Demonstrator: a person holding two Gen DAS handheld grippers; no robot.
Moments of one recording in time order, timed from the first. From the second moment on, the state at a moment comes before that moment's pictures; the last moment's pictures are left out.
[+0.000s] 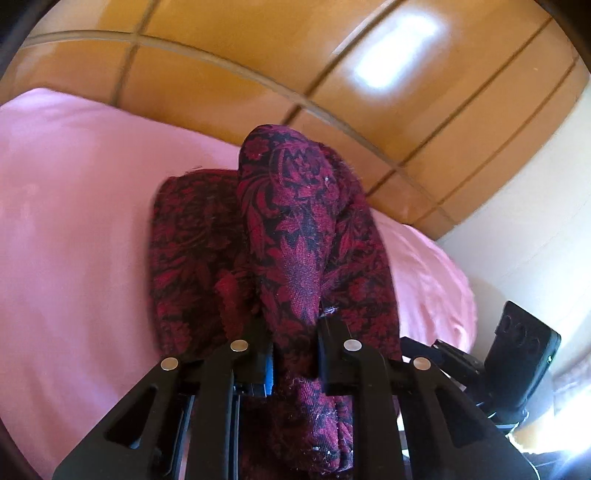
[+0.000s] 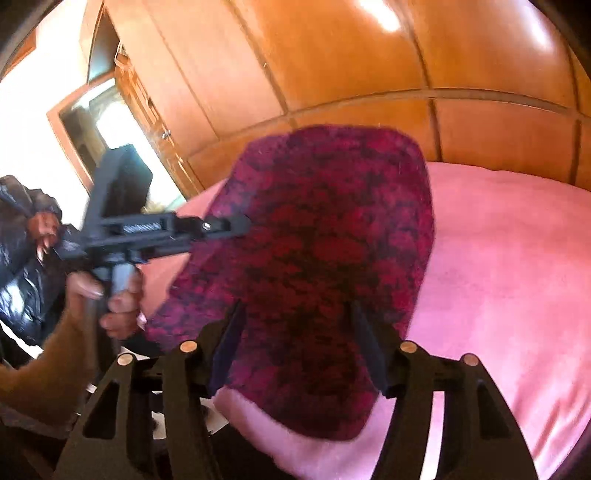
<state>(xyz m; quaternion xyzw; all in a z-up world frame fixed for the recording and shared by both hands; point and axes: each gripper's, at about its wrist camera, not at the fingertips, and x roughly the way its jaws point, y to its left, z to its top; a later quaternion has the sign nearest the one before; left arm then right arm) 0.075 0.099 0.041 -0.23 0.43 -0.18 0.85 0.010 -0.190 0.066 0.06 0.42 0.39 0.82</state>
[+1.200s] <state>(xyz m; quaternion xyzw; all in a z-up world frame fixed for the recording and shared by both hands) 0.060 0.118 -0.014 -0.17 0.41 -0.05 0.89 0.120 -0.166 0.059 0.15 0.45 0.34 0.81</state>
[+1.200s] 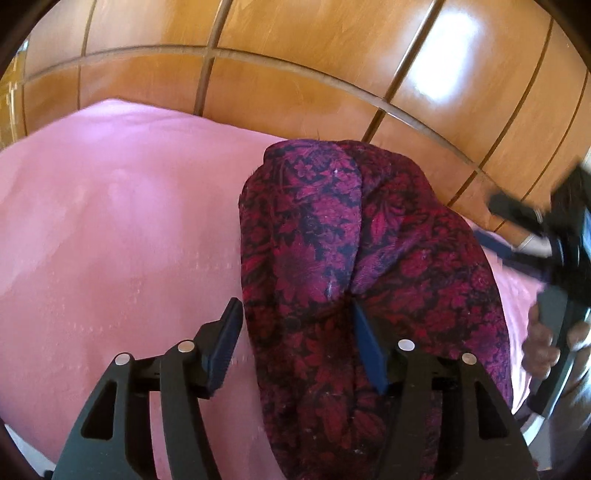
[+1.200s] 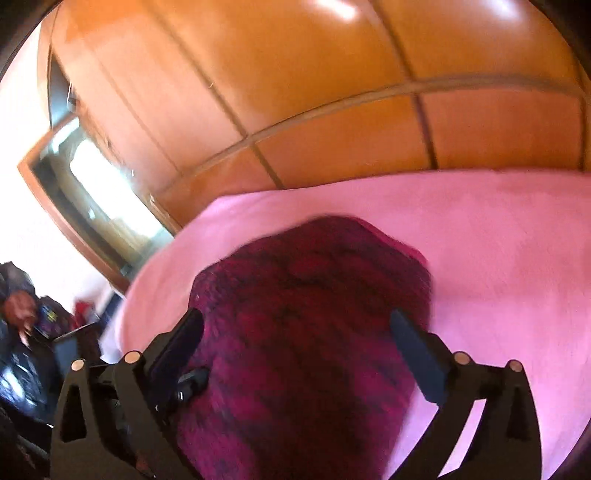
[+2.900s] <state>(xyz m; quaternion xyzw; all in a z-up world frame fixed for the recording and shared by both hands) 0.190 -0.228 -0.005 -0.08 0.45 -0.32 0.83 0.091 -0.551 0.013 0.31 0.44 0.13 0.83</state>
